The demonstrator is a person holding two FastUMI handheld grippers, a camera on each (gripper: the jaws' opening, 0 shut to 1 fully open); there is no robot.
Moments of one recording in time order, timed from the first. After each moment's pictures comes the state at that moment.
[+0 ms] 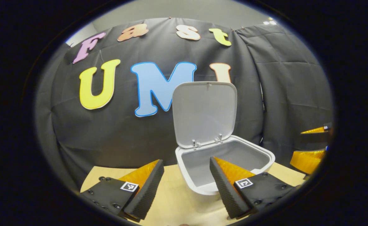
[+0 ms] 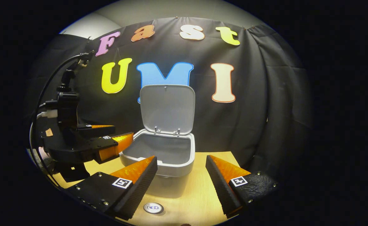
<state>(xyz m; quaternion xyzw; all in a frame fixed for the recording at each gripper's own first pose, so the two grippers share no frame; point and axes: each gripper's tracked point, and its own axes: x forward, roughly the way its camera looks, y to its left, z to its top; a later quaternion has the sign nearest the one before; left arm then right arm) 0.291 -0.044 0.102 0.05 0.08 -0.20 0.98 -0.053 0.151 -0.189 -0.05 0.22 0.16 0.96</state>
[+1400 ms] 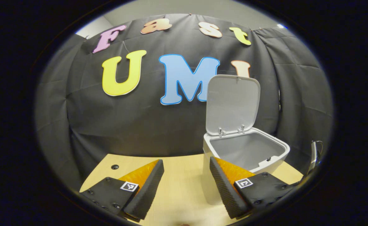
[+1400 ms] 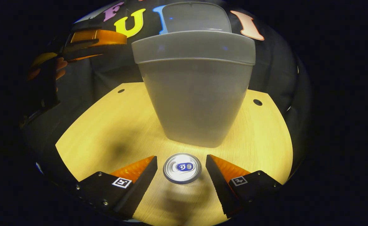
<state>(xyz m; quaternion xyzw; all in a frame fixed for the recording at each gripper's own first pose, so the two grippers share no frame) 0.281 0.029 0.084 0.03 0.10 -0.12 0.99 -0.156 0.199 -0.414 -0.06 0.47 0.26 0.84</state>
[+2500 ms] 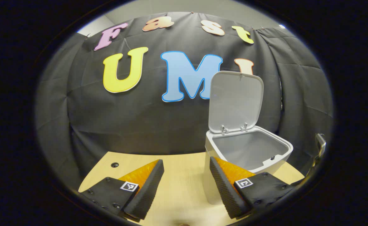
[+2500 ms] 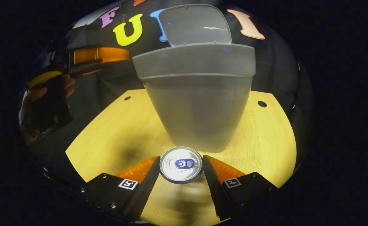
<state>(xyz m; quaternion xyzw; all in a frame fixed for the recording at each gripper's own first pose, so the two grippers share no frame) 0.281 0.032 0.079 0.03 0.11 -0.12 0.99 -0.137 0.207 -0.364 -0.01 0.44 0.28 0.85</state>
